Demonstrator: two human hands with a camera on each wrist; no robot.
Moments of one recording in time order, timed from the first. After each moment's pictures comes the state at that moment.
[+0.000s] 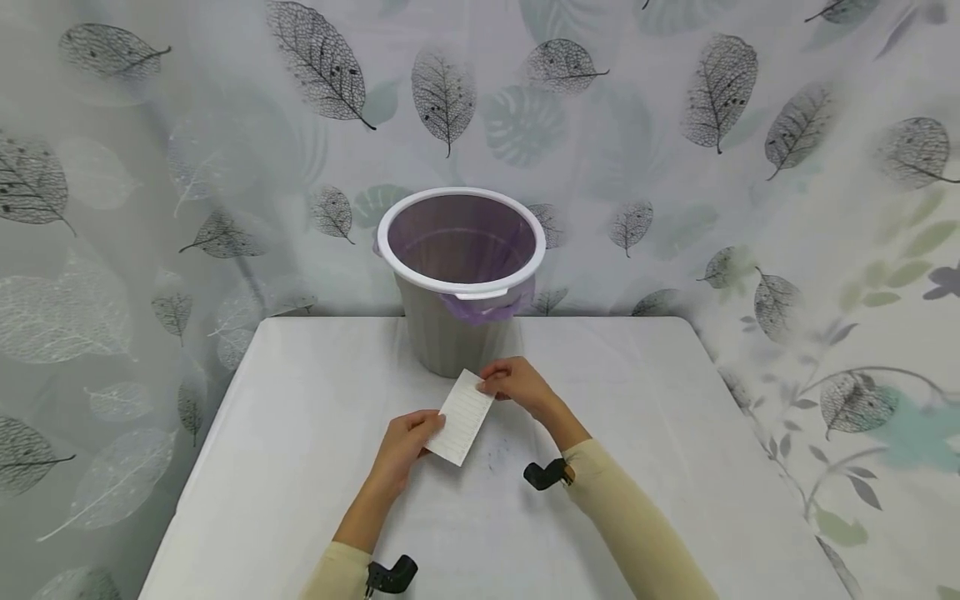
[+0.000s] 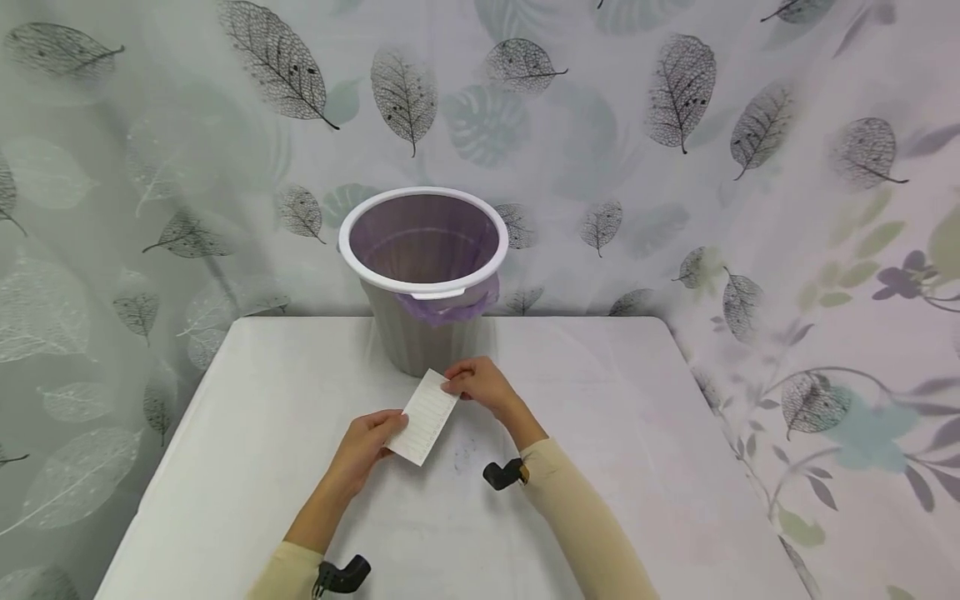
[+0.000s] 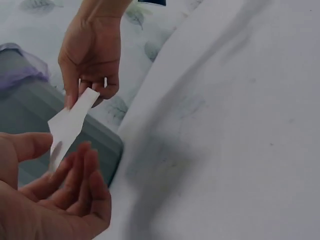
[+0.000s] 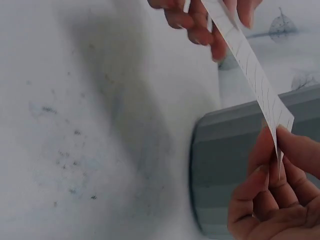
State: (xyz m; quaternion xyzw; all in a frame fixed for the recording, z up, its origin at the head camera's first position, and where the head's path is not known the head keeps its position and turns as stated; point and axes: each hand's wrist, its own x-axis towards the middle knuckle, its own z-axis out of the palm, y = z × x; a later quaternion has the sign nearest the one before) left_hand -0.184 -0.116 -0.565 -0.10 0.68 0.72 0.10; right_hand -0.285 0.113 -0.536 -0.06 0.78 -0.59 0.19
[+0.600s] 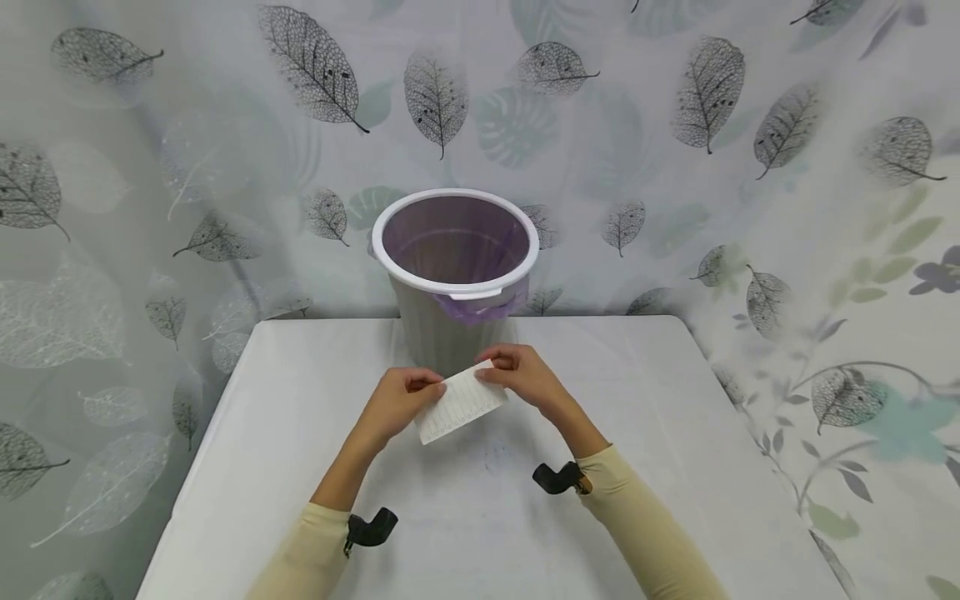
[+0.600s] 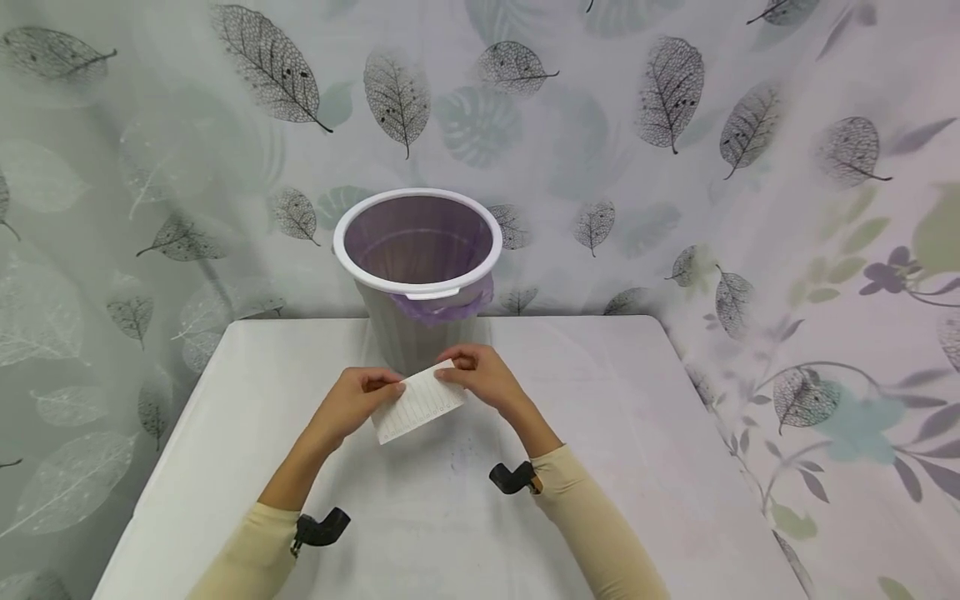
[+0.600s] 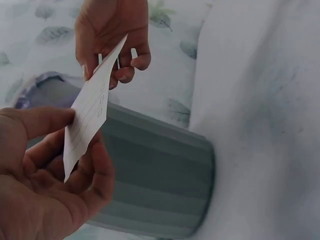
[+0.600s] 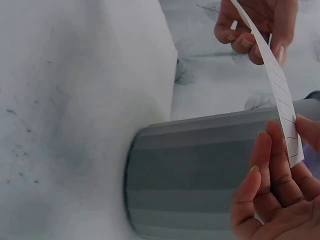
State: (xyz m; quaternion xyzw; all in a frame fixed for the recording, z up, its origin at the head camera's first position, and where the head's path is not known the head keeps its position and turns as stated) left_hand -0.214 -0.129 -0.481 0.11 0.80 0.59 0.06; right_hand -0.259 0.123 -0.478 -0.17 0.79 -0.57 0.12
